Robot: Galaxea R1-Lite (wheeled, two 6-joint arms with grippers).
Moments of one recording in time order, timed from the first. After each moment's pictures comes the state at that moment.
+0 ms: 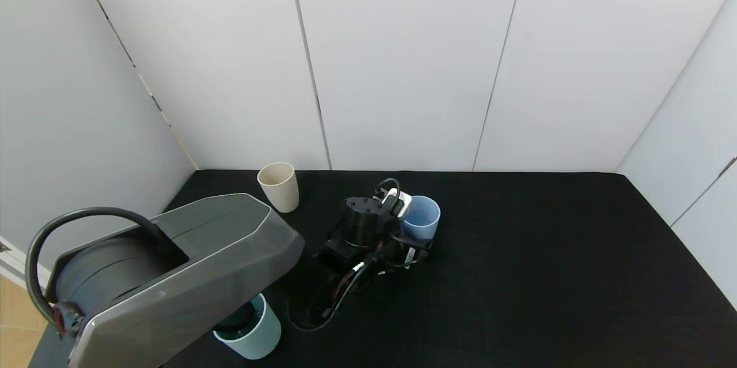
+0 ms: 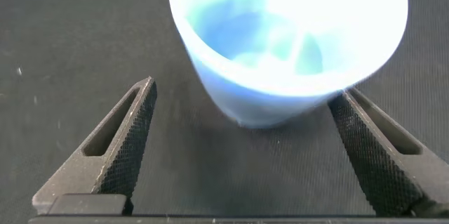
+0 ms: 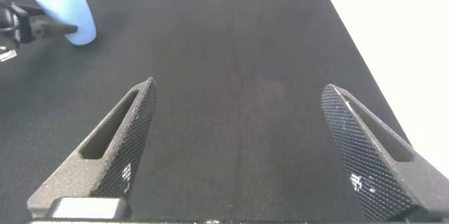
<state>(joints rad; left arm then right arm) -0.63 2.38 -1.18 -0.87 0.06 0.10 0.00 0.00 0.00 0.00 -0.02 0.04</state>
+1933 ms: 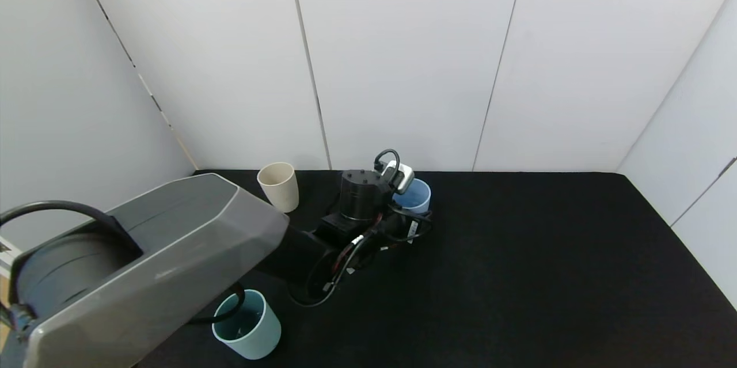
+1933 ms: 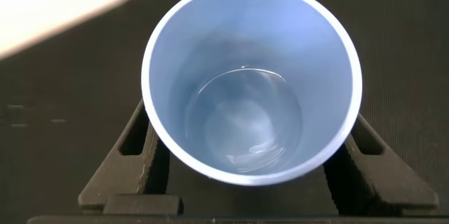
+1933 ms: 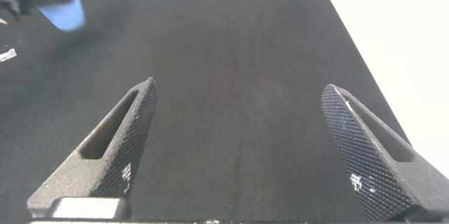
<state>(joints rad) -0.62 2.31 -1.28 -0.78 0.05 0.10 0.00 0.00 0.00 0.00 -0.02 0.04</state>
